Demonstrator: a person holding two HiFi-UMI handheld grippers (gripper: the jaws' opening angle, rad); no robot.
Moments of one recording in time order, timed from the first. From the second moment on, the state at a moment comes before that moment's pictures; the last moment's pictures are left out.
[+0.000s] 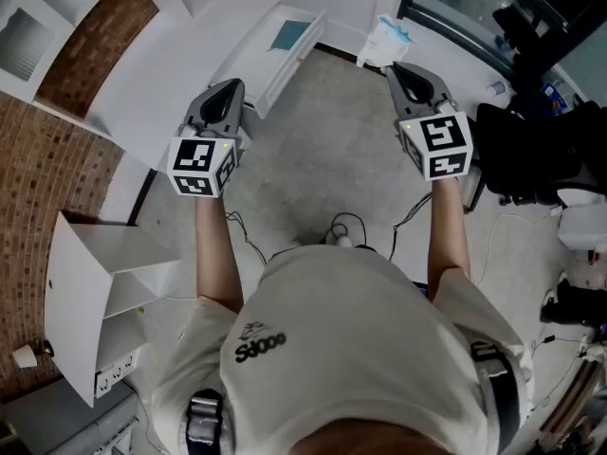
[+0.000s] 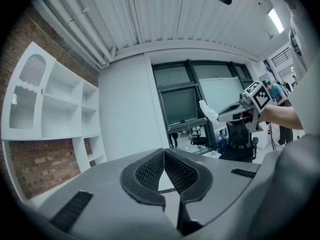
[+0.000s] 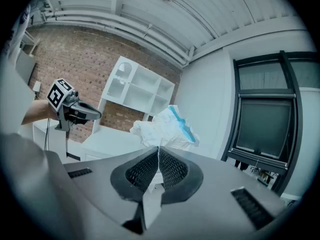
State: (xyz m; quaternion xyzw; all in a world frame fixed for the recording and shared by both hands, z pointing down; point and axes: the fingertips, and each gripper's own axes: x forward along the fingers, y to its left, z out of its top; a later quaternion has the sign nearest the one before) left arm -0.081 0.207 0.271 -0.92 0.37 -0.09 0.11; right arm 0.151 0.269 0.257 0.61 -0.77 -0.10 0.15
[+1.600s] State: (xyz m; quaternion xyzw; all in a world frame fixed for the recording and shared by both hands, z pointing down) left arm -0.049 0.039 0.321 -0.91 0.39 -0.11 0.09; right arm 0.194 0.090 0.306 0.61 -0.78 -0.06 0.16
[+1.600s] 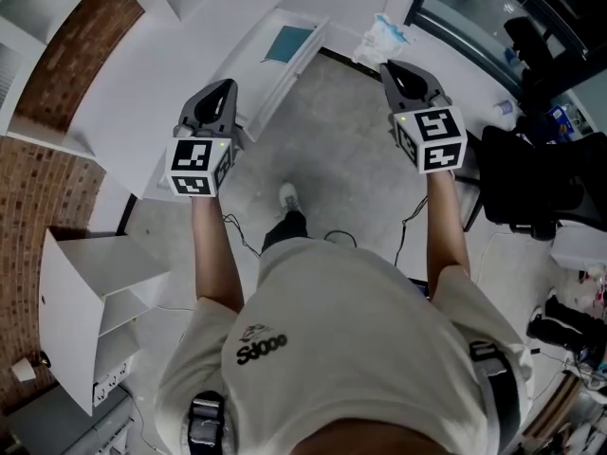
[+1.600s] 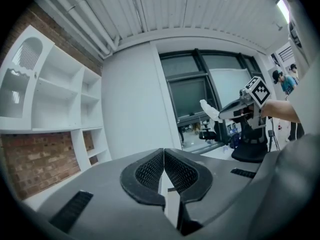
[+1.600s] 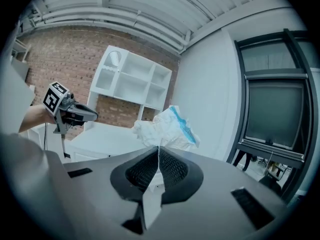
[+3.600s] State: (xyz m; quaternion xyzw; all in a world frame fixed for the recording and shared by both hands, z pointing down) left arm -0.086 -0.428 0.469 -0.89 0.41 -0.18 -0.04; right arm 0.143 -0.409 0.523 0.49 -0.79 0.11 0.34
